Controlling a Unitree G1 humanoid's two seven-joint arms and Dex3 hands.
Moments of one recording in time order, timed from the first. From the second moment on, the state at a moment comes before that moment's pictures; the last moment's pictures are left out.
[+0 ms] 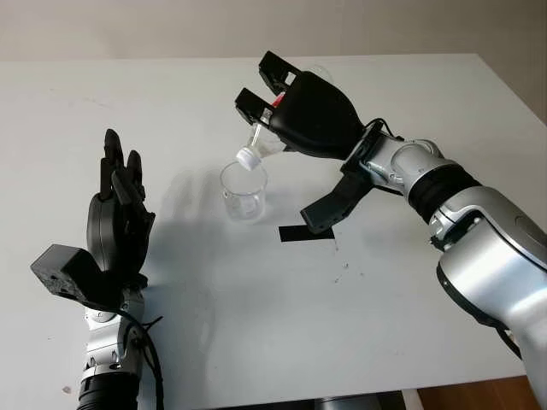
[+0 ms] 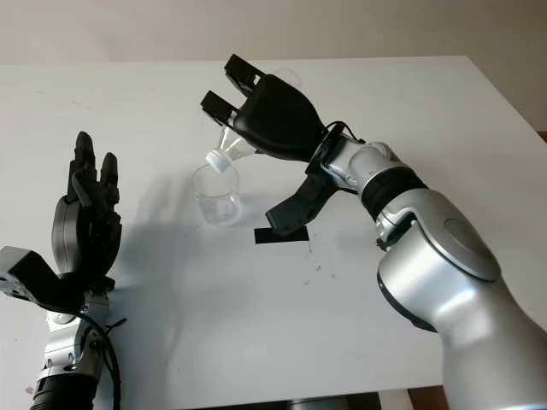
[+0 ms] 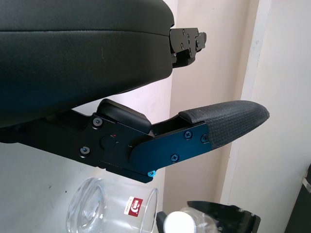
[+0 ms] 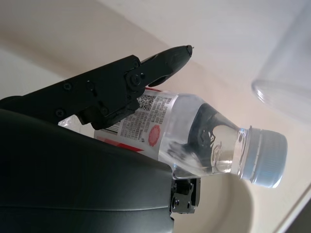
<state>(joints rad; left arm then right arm) -0.23 0.11 0.26 0.27 -0.27 -0.33 -0.15 -1.30 -0.39 0.88 1.24 -1.15 -0.44 -0.89</state>
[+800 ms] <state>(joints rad) -0.22 0.11 0.26 0.26 -0.27 -0.31 -0.14 -1.13 -0.35 0.30 1.12 -0.40 -0.60 -0.22</state>
